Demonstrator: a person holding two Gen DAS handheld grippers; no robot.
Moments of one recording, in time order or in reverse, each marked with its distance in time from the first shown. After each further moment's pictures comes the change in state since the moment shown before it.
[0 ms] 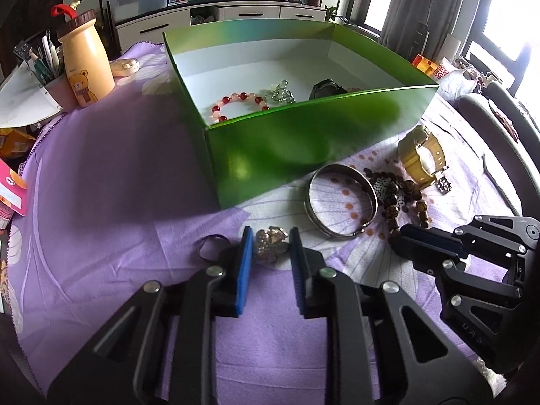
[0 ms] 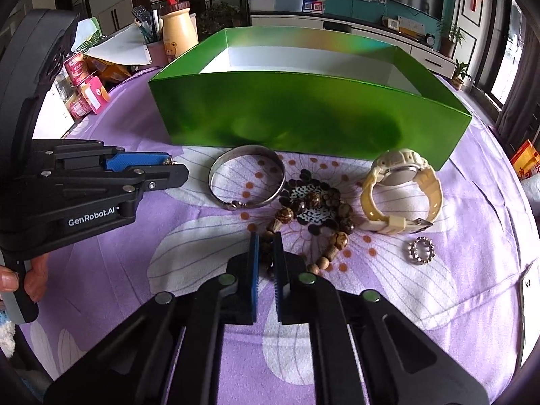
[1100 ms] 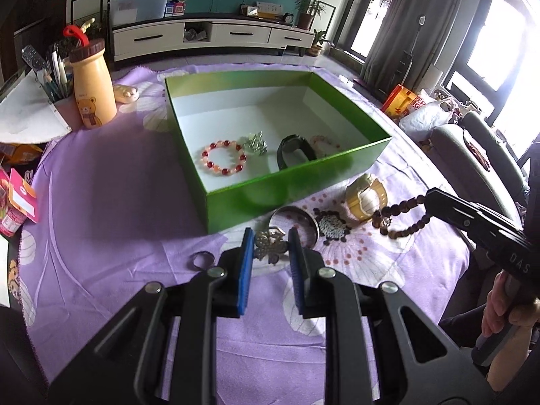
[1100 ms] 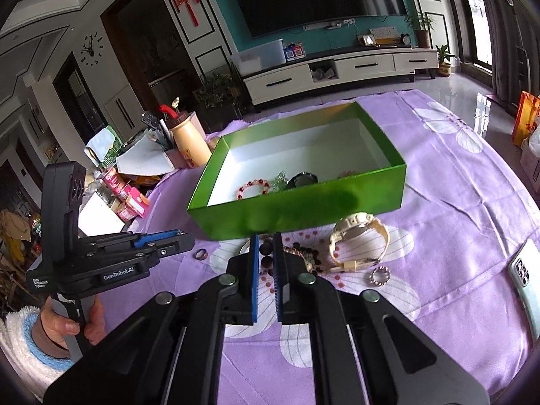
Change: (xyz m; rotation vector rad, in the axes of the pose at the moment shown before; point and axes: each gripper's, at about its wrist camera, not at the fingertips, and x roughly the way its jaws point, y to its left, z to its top) left arm -0.074 -0.001 0.021 -0.066 -0.082 -0.125; right arm -0.105 -0.052 0.026 0.243 -0.247 0.166
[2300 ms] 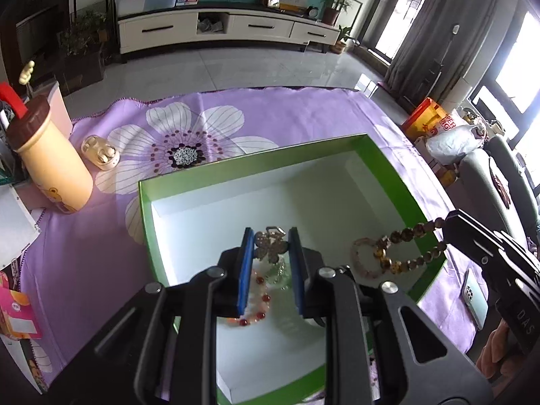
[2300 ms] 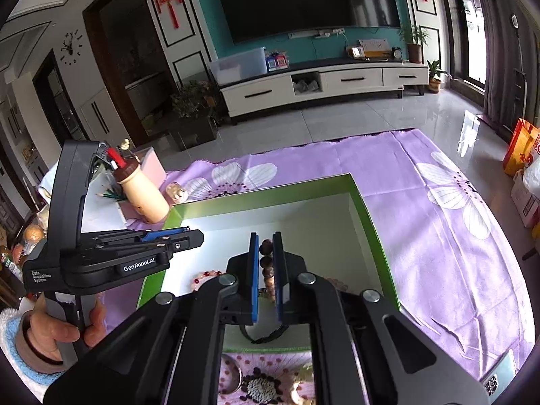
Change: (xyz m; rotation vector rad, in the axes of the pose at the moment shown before) left arm 0.107 0.034 0.158 -0.074 0.077 0.061; right arm 0.095 -0.023 0.119 -0.028 0.013 -0.109
